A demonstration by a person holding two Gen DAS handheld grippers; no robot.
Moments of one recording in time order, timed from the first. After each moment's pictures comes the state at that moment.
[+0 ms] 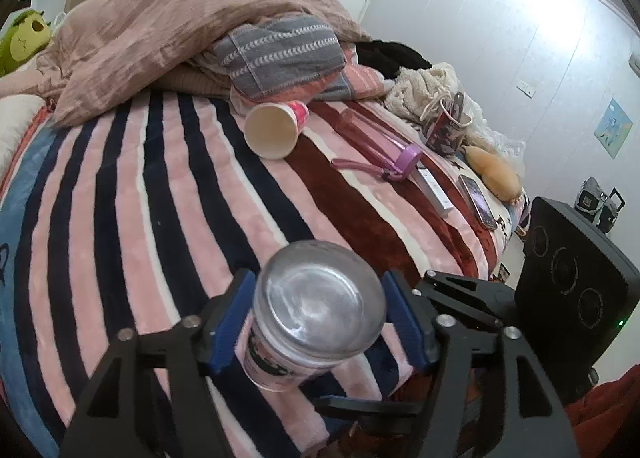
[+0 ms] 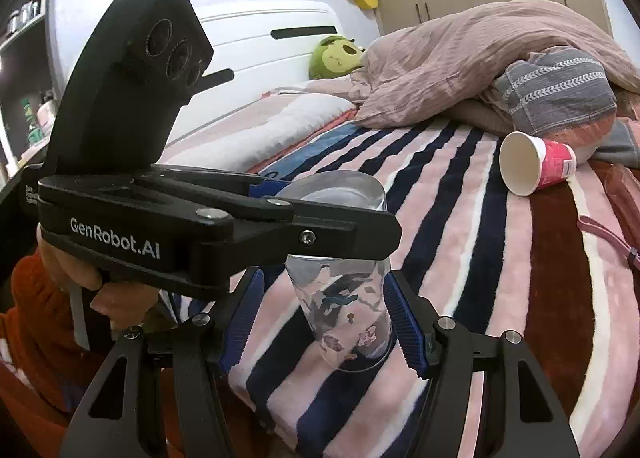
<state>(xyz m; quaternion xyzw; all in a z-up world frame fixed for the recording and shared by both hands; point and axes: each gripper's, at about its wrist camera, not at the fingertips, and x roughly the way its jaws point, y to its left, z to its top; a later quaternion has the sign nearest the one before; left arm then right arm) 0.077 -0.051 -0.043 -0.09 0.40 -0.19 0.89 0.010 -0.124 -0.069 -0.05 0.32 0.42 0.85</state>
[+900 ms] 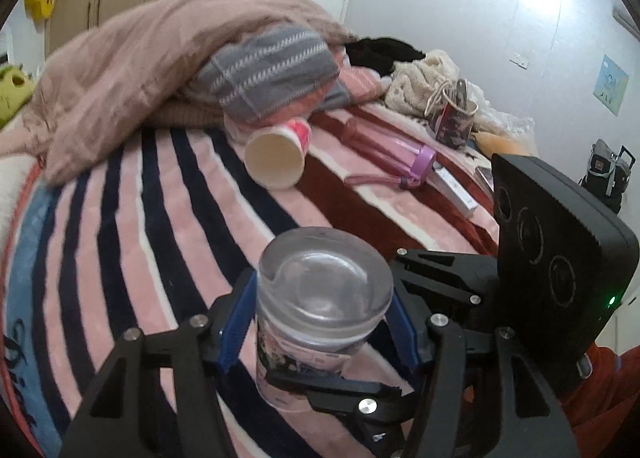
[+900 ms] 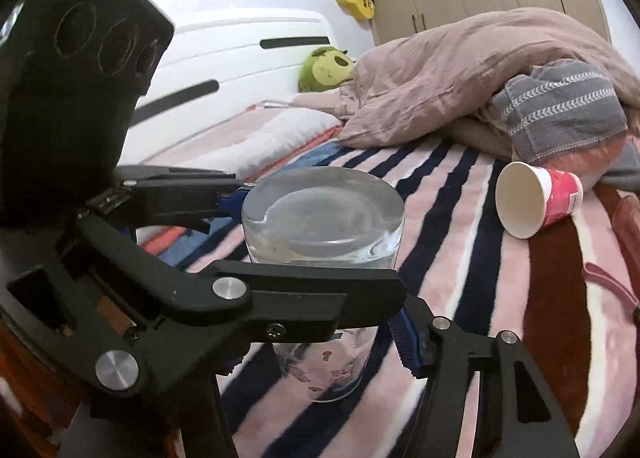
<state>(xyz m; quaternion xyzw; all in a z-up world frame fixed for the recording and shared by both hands) 0.113 -0.057 -0.046 -0.02 0.38 -0.20 0.90 0.070 -0.104 -0.079 -0.06 0.30 0.40 0.86</state>
